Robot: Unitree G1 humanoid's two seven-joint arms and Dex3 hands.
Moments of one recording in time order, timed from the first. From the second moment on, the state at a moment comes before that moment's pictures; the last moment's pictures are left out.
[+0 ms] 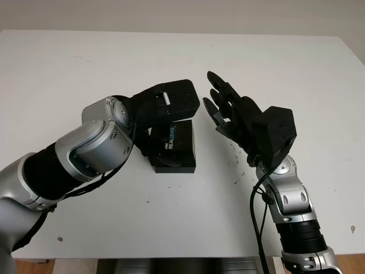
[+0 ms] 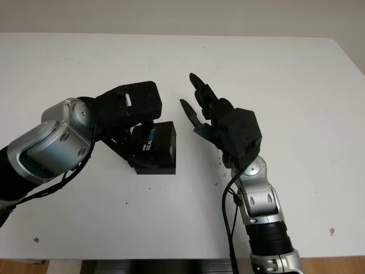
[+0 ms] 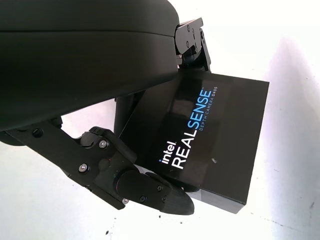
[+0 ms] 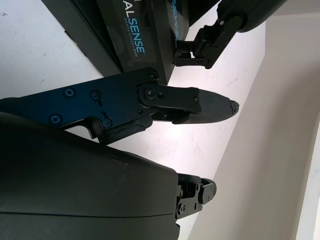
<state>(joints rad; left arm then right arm) -1.06 0.67 -0.75 -0.28 0.10 1.37 -0.69 -0.40 -0.18 0.05 -0.01 -0.03 0.27 0.16</state>
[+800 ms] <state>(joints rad) -1.10 0.67 -0.77 -0.34 -0.01 1.45 -0.68 -0.40 -0.16 0.05 -0.01 -0.02 0.28 0.14</state>
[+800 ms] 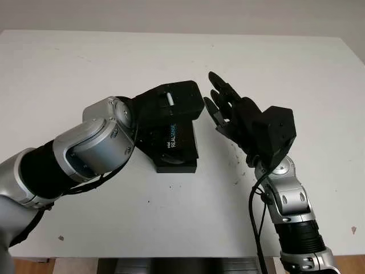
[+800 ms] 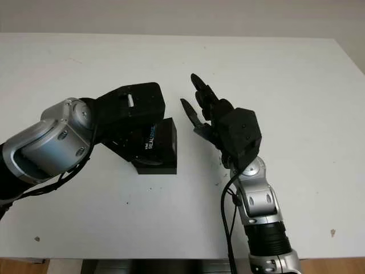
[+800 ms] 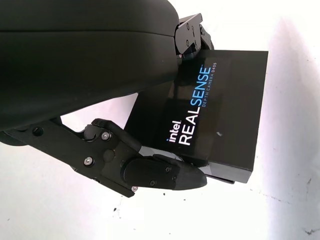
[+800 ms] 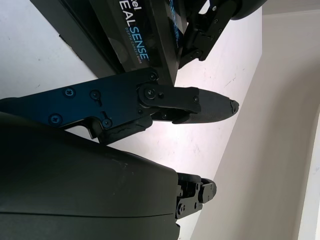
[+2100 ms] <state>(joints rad) -1.19 0.70 -0.80 -0.39 -0.20 1.54 -0.65 -0.40 -0.16 0.05 -0.01 -0.04 0.29 0.14</state>
